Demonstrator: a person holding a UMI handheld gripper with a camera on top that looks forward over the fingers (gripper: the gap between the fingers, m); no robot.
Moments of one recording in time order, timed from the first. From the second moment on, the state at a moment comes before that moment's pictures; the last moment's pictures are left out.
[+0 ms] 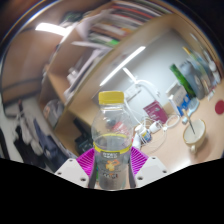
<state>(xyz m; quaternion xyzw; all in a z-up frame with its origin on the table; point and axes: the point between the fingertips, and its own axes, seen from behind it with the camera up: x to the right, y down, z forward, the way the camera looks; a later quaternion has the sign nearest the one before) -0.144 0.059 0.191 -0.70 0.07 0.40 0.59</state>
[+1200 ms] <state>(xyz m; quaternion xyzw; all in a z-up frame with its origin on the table) -0.079 0.108 0.208 -0.49 0.40 0.75 0.20</state>
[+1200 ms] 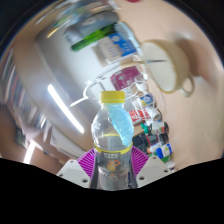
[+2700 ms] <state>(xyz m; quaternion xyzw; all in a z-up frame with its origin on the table) 0.261 0.205 0.094 -0.74 -0.06 0.05 0.66</state>
